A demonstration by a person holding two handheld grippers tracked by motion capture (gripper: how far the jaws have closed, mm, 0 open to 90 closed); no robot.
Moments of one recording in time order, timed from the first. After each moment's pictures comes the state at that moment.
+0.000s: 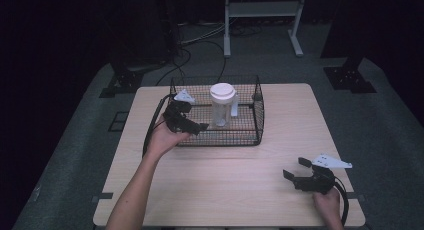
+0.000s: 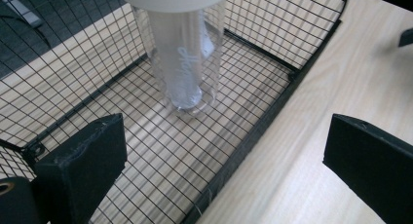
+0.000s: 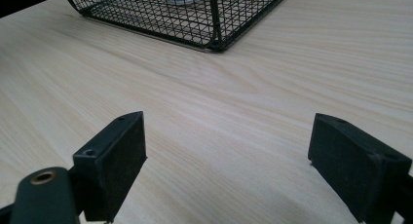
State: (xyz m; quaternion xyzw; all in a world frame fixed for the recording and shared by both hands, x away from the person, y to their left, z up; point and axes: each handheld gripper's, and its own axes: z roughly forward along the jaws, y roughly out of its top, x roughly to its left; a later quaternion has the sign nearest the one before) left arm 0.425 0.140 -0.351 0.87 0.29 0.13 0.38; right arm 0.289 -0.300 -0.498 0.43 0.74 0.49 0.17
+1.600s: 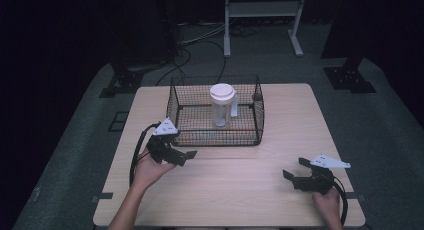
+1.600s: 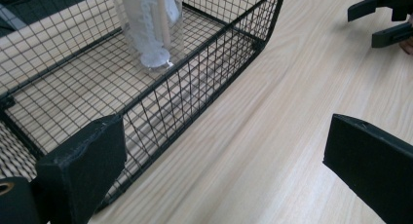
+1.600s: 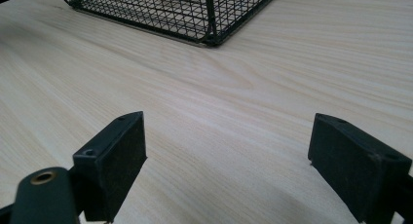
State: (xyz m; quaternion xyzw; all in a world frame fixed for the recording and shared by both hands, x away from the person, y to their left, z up) left arm 0.350 0.181 -0.386 0.85 0.28 0.13 0.43; right arm 0.289 -0.298 -0.498 0.43 0.75 0.47 0.17
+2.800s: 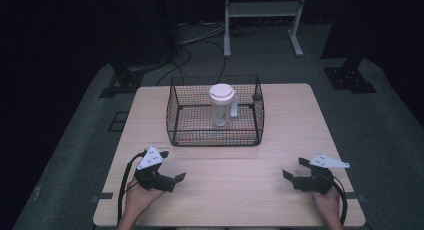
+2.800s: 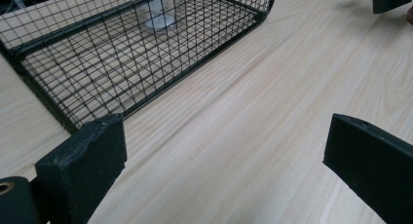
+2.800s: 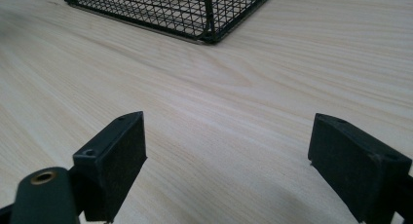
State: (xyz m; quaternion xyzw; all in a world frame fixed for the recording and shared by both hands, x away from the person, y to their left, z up) left arm 0.295 0.218 -0.440 0.82 0.30 0.17 0.46; right arm 0.290 -0.297 -0.498 0.44 0.75 0.47 0.18
